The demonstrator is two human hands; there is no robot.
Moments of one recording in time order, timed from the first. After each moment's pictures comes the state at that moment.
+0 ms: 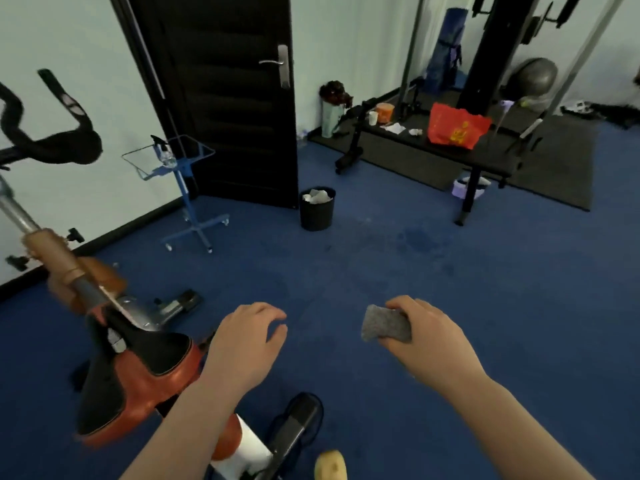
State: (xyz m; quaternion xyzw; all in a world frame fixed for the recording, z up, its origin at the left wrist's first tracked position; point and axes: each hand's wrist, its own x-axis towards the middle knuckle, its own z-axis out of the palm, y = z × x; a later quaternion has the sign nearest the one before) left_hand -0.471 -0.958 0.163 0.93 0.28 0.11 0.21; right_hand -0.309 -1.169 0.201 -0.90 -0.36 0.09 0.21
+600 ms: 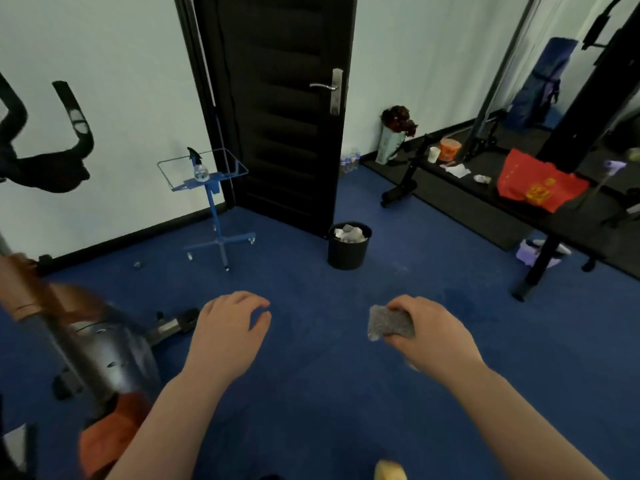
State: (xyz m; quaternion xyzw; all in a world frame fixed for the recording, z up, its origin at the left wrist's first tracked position) left_hand -0.257 -0.840 0.182 0.87 0.44 0.15 0.16; right_hand -0.021 -1.009 0.200 -0.86 -0.48 0.09 0.16
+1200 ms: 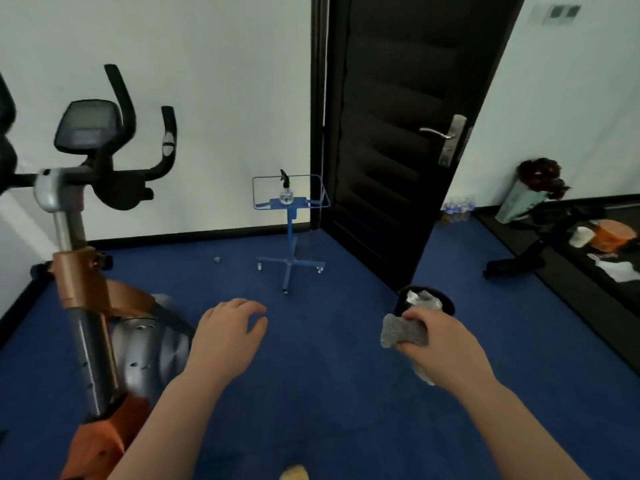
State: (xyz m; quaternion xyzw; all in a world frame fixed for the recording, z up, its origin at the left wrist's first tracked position) left_hand -0.134 -0.703 0.192 0.75 0.64 0.15 0.12; right_hand 0.172 -0.766 0.204 -0.75 -0.62 0.15 0.17
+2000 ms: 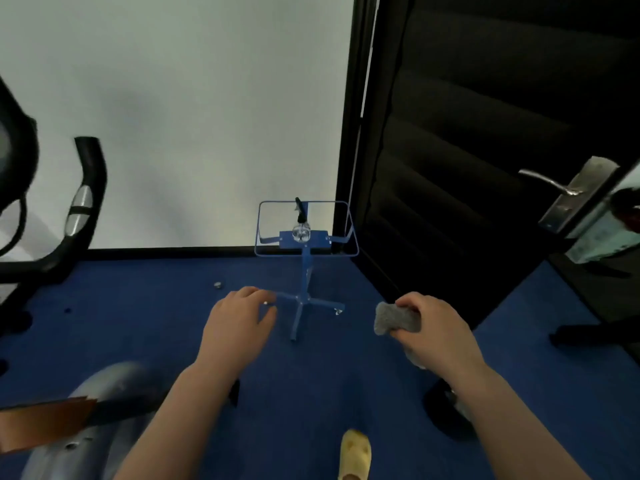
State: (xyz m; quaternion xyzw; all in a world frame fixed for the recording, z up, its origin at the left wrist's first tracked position) left_hand -0.086 -0.301 0.164 0.71 0.66 0.18 0.14; right_hand 0.201 -0.319 0.175 -0.70 -0.67 0.18 0.17
